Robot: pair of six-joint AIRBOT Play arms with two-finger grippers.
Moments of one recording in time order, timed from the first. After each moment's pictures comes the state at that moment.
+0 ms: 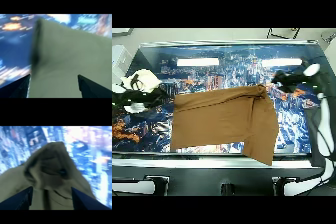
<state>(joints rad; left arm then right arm) 0.31 -1.57 1.32 0.97 -1.13 -1.43 -0.19 -1.70 1.65 -1.13 1.10 1.77</state>
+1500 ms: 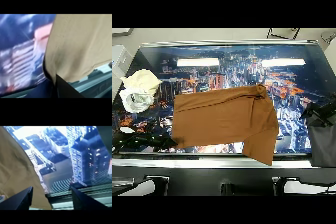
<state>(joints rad) 0.40 -1.30 0.53 0.85 -1.23 -1.17 -0.52 -1.53 1.41 -1.32 1.66 1.57</state>
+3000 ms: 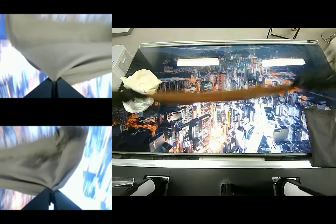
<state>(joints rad) 0.45 -1.12 1.39 0.75 -1.32 -1.18 -0.35 -1.30 1.65 -0.92 1.38 1.29</state>
